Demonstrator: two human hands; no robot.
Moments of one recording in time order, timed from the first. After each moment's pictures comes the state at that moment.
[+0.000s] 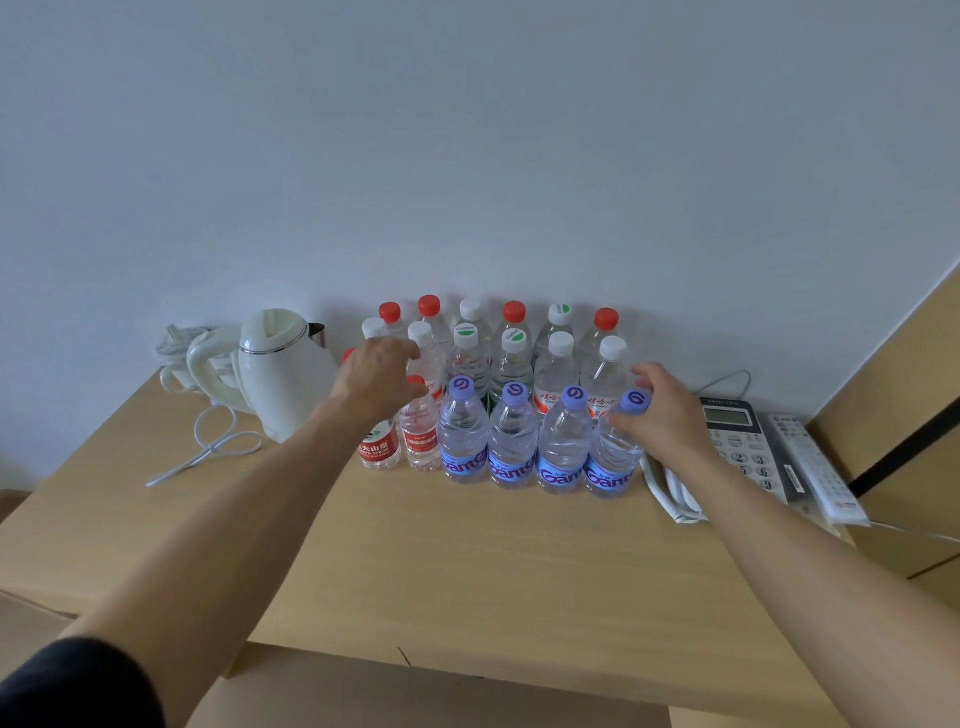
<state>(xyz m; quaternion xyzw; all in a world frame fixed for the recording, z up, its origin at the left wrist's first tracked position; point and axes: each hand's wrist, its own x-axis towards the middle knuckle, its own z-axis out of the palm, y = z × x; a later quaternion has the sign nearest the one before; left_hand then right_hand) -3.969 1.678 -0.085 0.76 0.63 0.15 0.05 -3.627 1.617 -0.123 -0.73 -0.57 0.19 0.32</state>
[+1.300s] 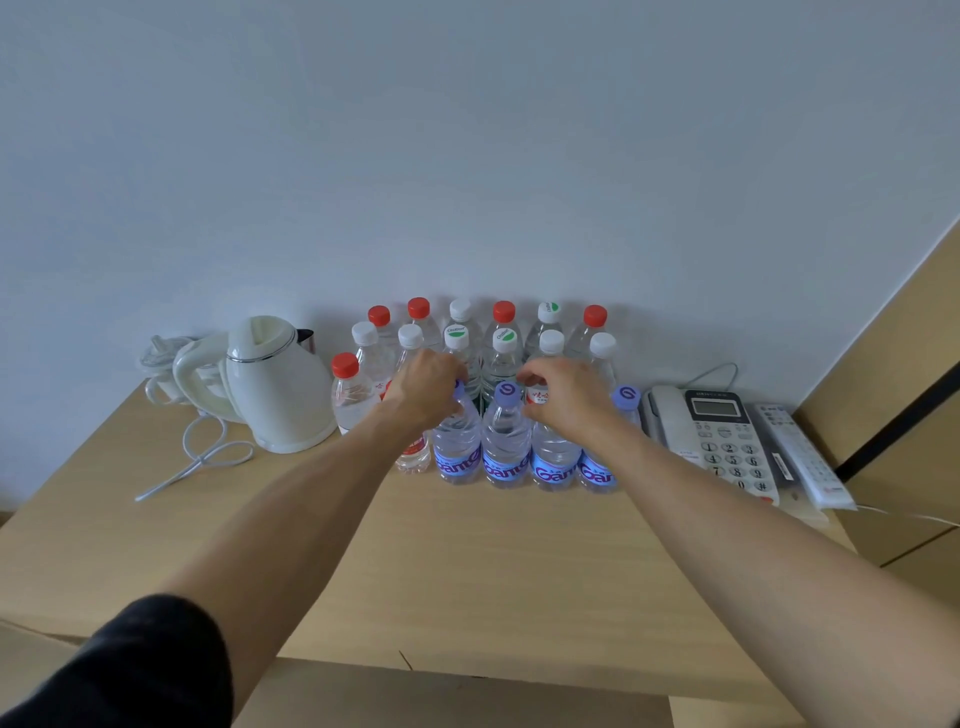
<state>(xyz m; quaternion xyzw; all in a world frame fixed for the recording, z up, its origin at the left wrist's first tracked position) -3.914 1.682 -0.094 0.82 0.57 0.03 0.03 -3.715 1.633 -0.089 -0.64 -0.74 0.13 0.19</state>
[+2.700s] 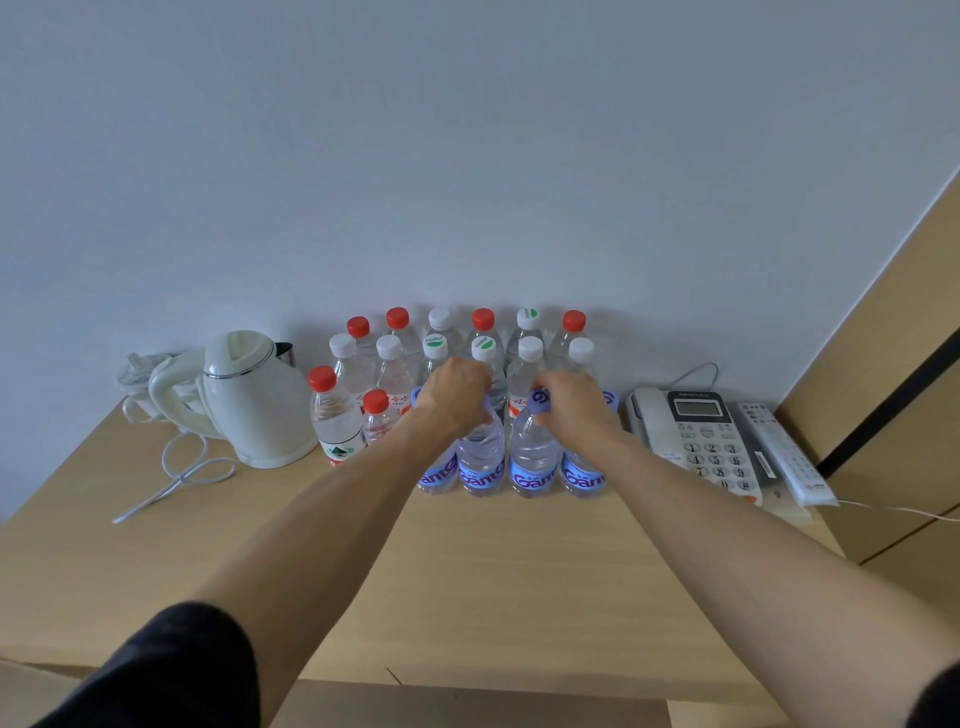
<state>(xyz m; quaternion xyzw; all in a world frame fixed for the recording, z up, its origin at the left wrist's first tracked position) -3.858 1.682 -0.093 0.83 0.56 0.02 0.06 -3.690 1.636 -0.103 -0.69 -0.69 0.12 0.16</state>
